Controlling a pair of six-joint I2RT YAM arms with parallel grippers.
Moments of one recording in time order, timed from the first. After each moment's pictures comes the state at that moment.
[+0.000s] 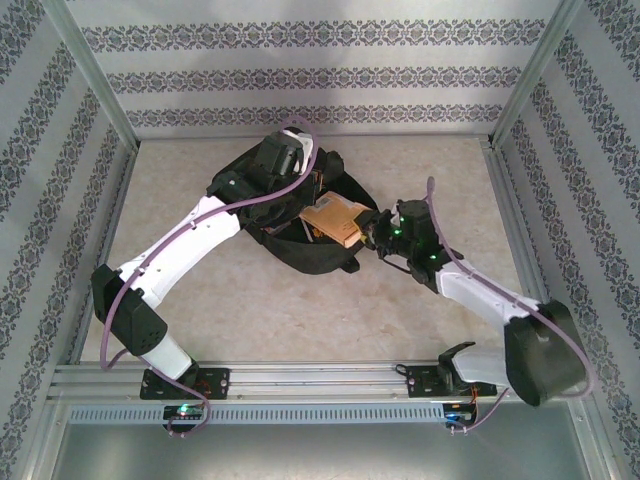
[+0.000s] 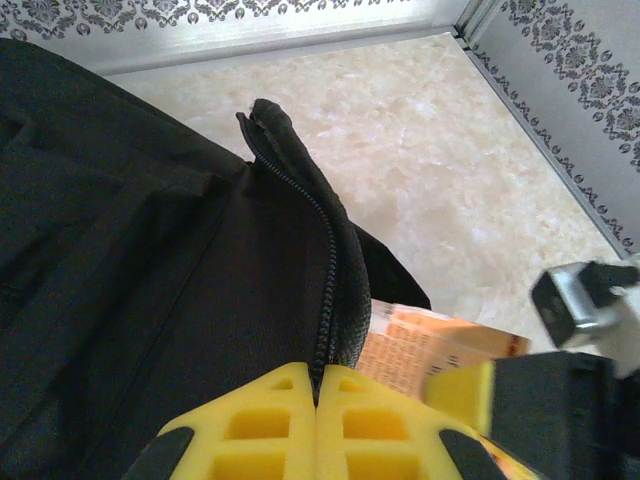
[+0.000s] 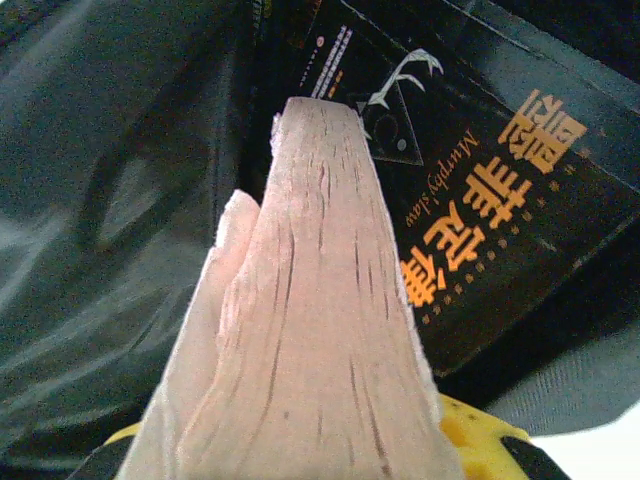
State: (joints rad) left arm -0.63 1.61 1.63 -0.64 -0.01 -0.34; right arm 0.42 1.30 0.66 0.20 -0.35 1.42
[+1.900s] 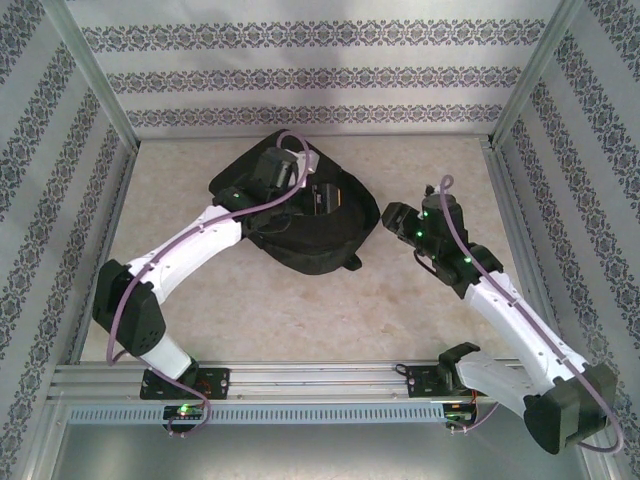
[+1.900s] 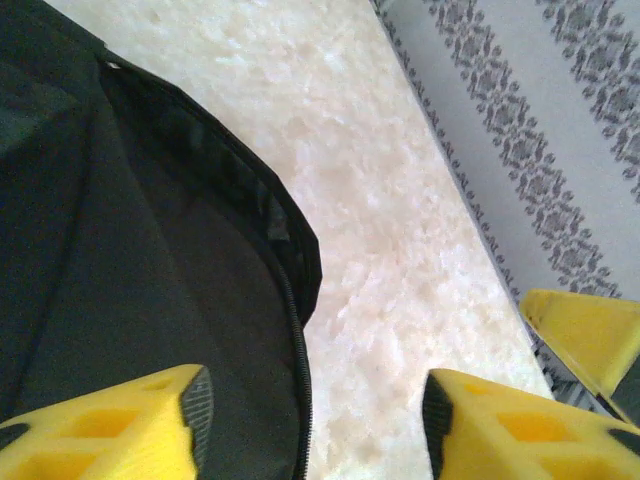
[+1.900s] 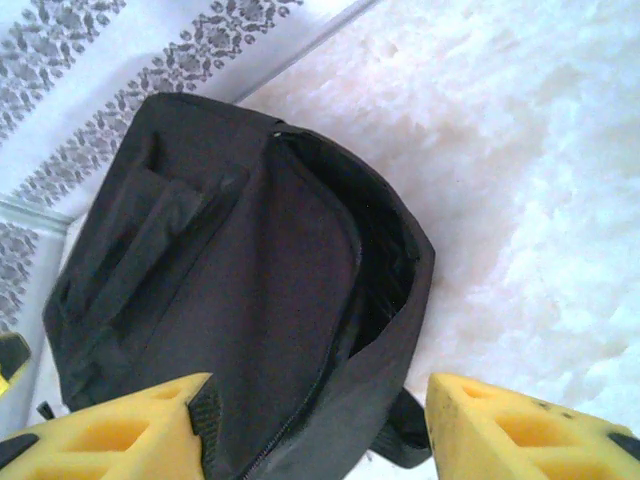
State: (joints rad) left arm -0.57 1.58 1.40 -0.39 0.28 -0.56; right arm 0.41 1.02 0.87 -0.41 0.03 0.76
